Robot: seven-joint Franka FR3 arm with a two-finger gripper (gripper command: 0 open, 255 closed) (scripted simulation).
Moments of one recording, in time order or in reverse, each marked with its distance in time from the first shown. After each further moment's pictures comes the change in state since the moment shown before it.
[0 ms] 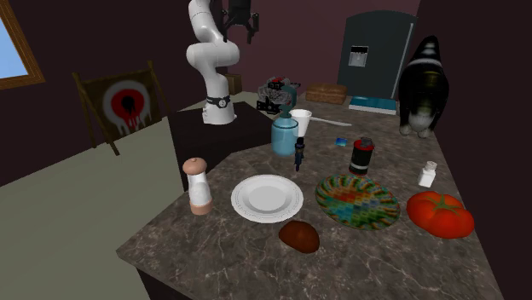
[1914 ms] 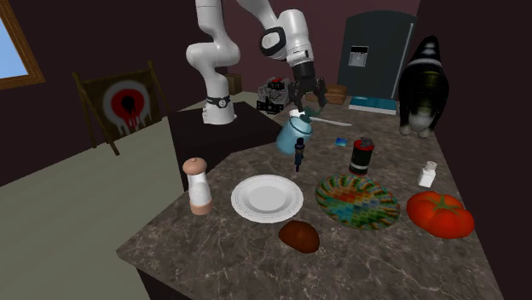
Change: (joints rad) arm -0.096 0.723 0.357 -0.121 -0.282 1.405 0.584
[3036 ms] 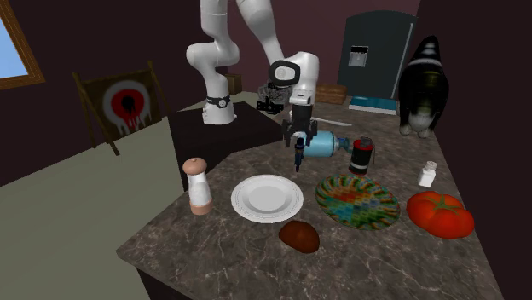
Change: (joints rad) arm 0.073 0.389 -0.112 0.195 -0.438 -0.233 0.361
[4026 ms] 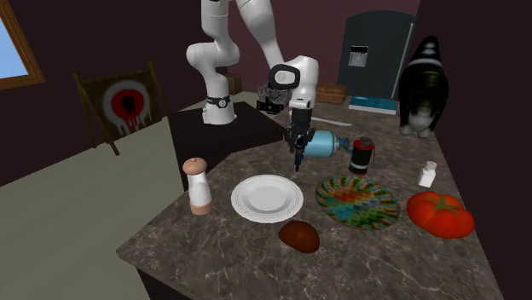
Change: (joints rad) arm 0.010 0.035 -0.021 0.014 -0.035 0.017 0.025
